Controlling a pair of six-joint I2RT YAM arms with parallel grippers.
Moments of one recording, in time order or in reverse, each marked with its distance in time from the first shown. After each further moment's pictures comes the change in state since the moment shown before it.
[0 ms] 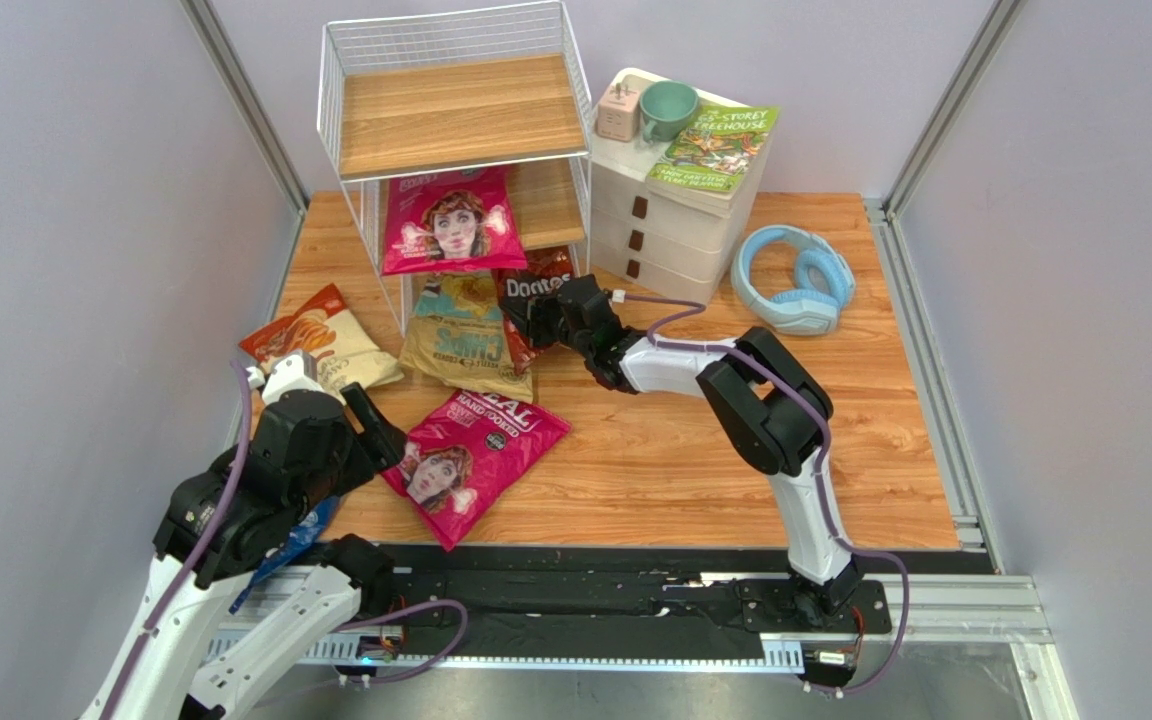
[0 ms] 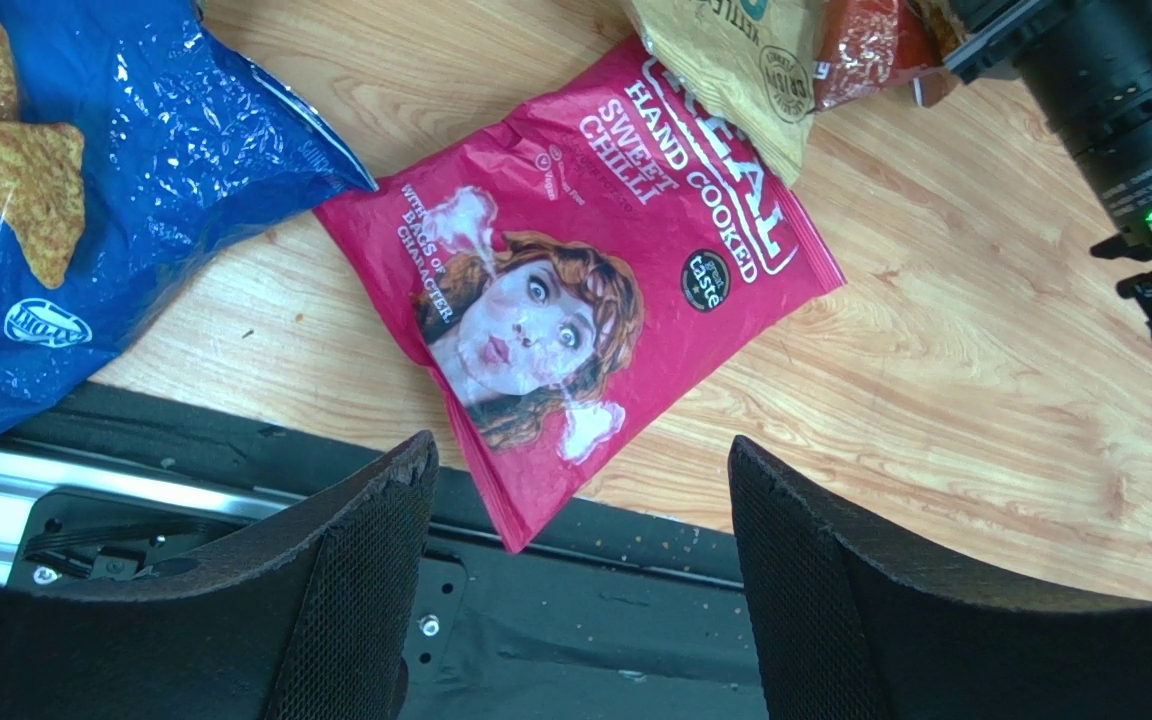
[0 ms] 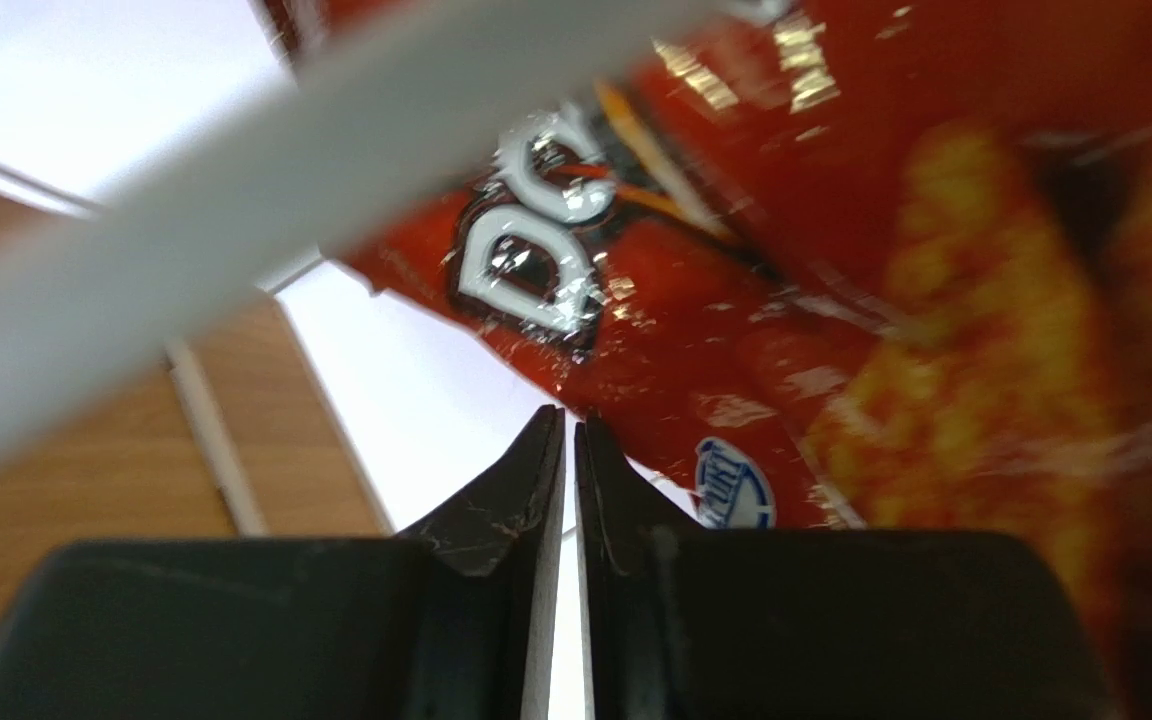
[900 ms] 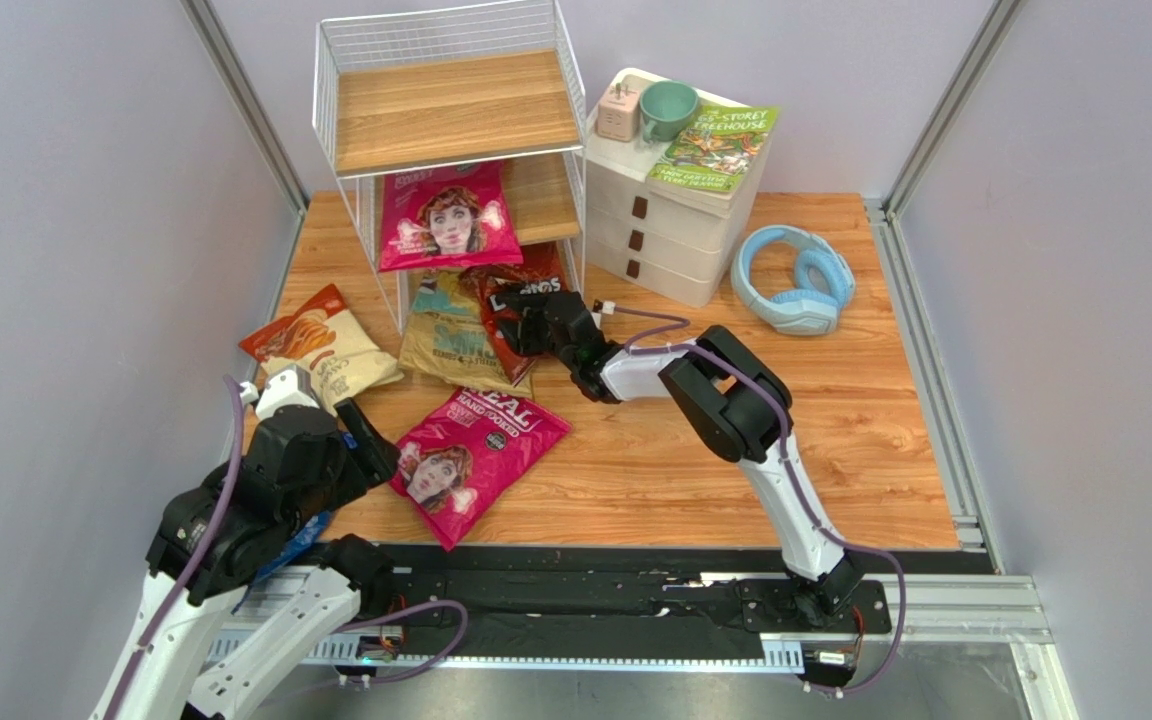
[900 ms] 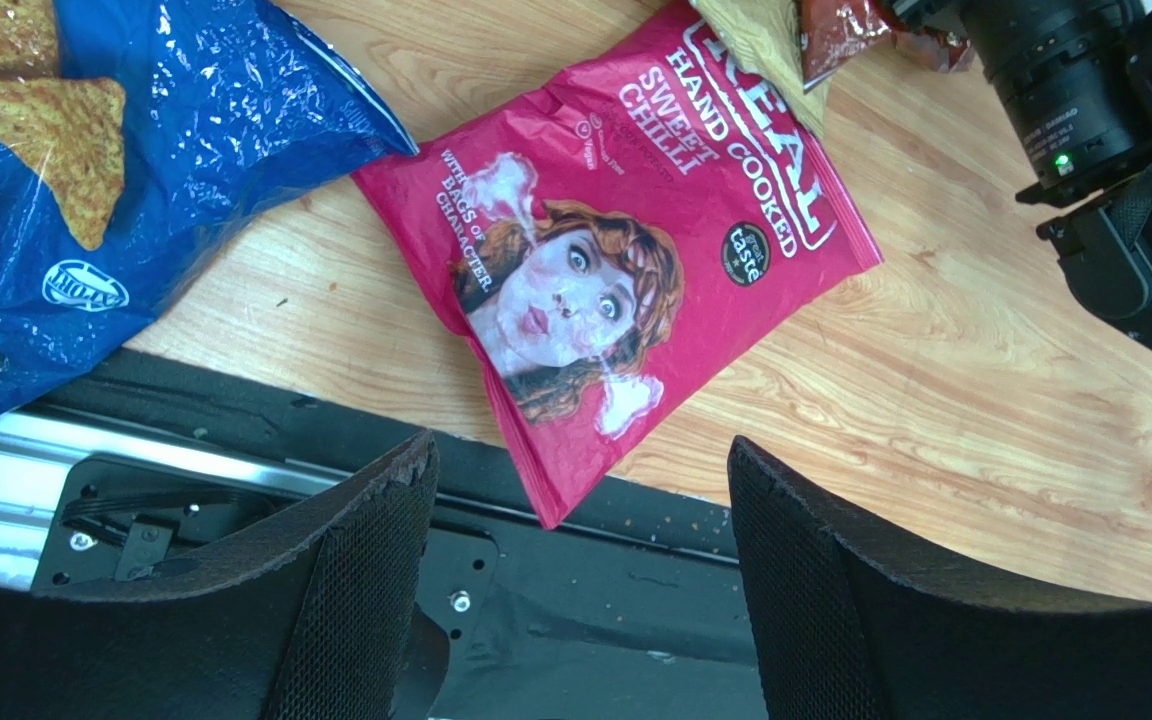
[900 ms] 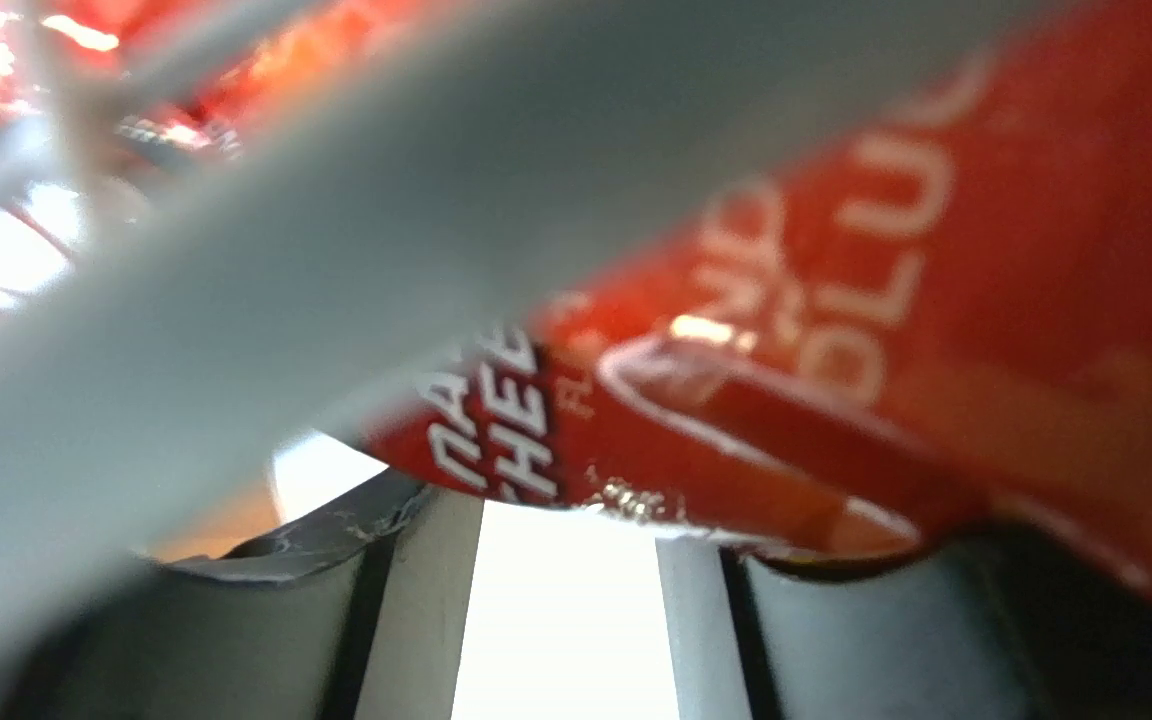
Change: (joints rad) left arm 0.000 -0.054 -0.021 -0.055 -0.001 -0.004; right arm 0.018 0.190 0.066 0.145 0.086 0.000
